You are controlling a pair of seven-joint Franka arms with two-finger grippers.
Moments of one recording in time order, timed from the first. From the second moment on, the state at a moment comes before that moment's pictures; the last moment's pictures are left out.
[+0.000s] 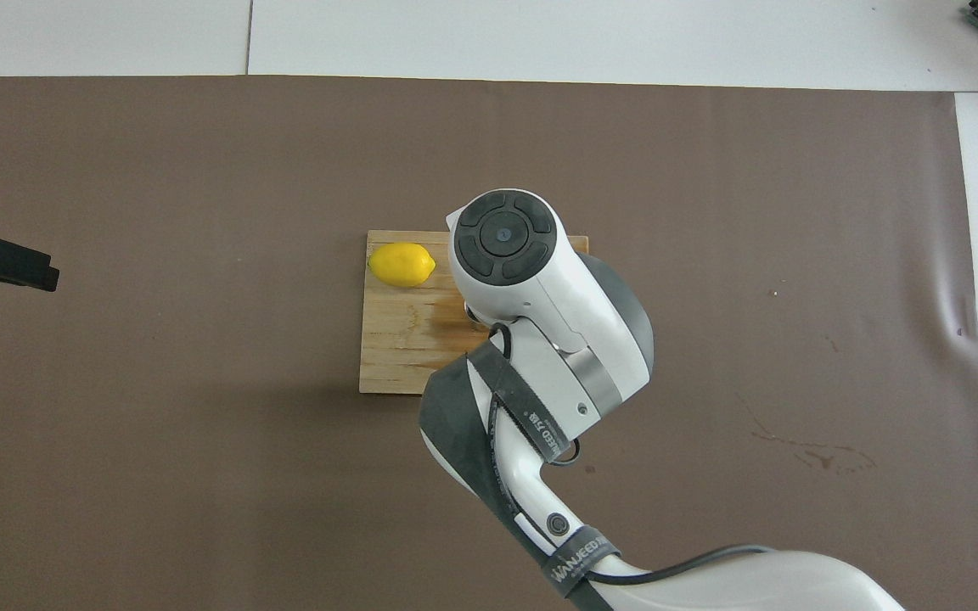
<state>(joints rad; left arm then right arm) -0.01 0.01 0.00 -1.57 0.00 1.56 0.16 0.66 0.39 -0.08 -1.52 -0.03 1.85 -0.57</state>
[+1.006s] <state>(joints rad) -0.01 0.01 0.00 -1.57 0.00 1.56 0.16 0.69 0.41 -0.09 -1.50 -0.06 1.84 -0.57</state>
